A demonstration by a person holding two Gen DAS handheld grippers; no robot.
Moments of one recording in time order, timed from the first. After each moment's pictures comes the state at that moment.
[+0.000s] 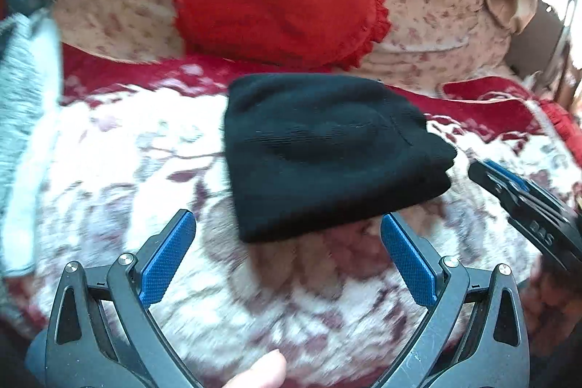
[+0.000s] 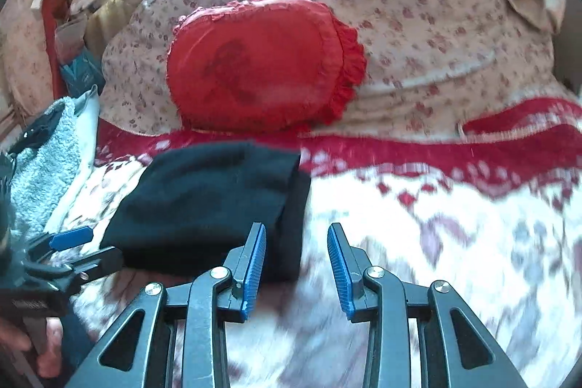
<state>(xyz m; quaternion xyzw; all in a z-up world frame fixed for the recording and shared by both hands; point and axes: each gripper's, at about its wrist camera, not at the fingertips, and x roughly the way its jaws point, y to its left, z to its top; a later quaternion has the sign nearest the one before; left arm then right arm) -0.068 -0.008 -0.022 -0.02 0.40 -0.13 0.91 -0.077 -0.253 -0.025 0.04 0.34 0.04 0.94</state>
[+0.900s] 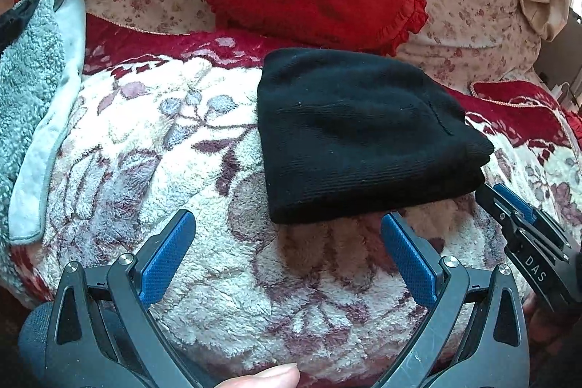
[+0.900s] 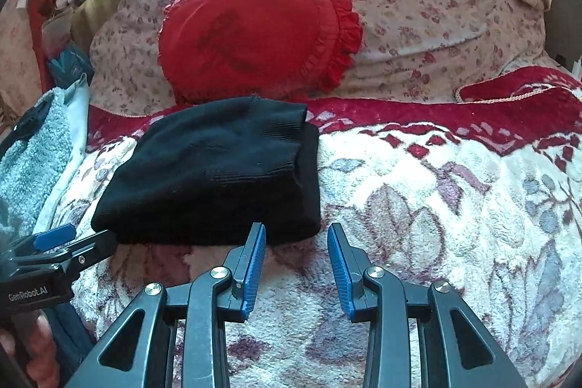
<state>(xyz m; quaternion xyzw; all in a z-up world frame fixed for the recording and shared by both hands) -0.059 0.001 -0.044 -0.04 0.44 -0.08 0.89 -0.076 -0.236 -0.051 0.03 0.36 0.02 0.93</state>
